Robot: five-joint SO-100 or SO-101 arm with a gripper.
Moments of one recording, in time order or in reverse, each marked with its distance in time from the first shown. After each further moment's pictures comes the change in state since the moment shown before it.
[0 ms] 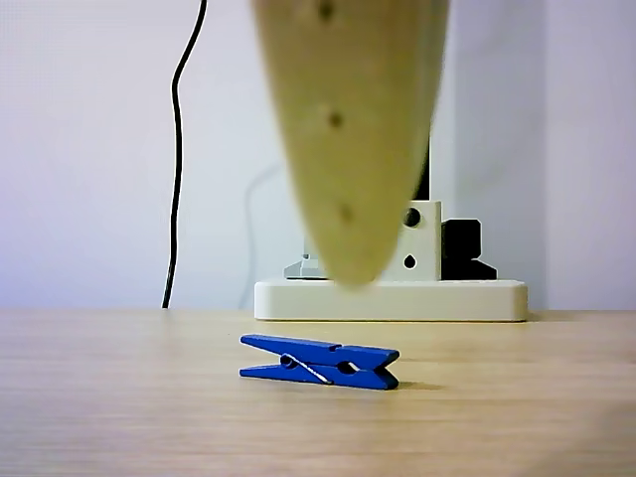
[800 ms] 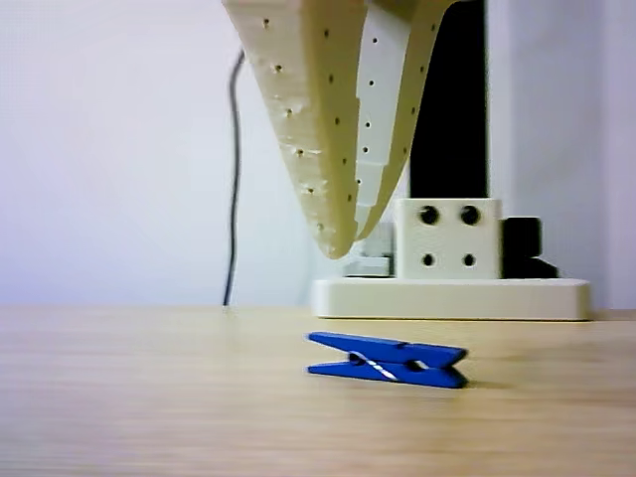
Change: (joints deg) arm -3.7 -38.3 -47.5 0.6 19.8
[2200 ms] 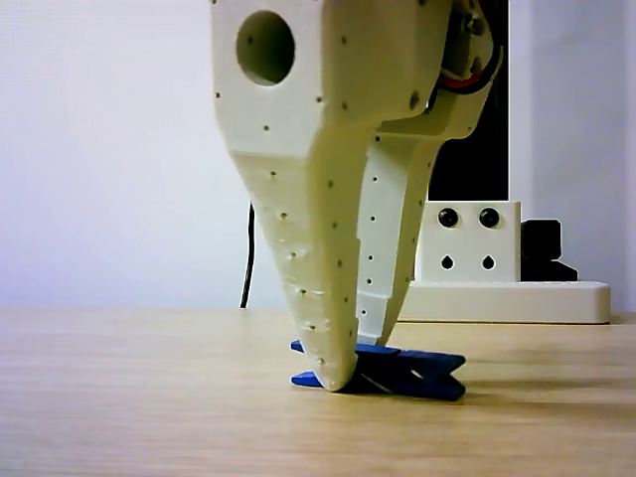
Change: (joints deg) arm -0.2 -6.1 3.4 -4.0 -15.8
